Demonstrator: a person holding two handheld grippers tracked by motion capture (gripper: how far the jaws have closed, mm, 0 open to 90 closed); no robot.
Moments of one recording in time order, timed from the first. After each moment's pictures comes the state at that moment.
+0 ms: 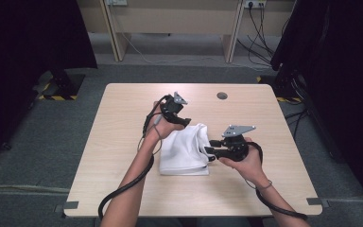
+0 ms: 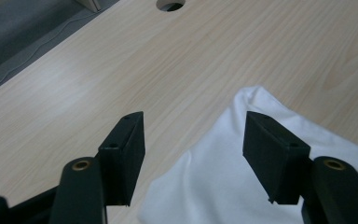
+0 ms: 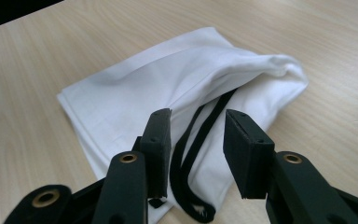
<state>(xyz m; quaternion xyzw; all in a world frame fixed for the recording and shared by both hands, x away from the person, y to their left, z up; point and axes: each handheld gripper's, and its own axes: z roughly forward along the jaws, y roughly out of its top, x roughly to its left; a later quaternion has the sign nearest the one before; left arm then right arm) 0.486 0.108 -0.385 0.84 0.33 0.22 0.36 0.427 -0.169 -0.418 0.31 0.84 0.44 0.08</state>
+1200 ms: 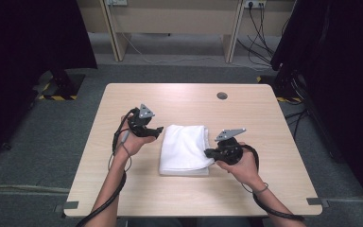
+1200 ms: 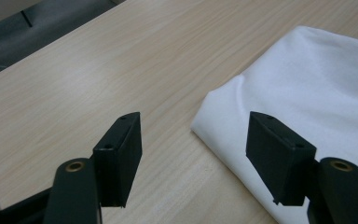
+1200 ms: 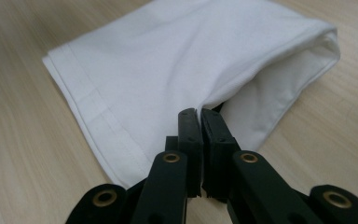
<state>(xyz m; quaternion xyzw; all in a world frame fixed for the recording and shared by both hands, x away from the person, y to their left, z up) 0.460 0.160 -0.408 0.82 0.36 0.24 0.37 0.406 -0.160 -0.435 0.32 0.87 0.36 0.09</state>
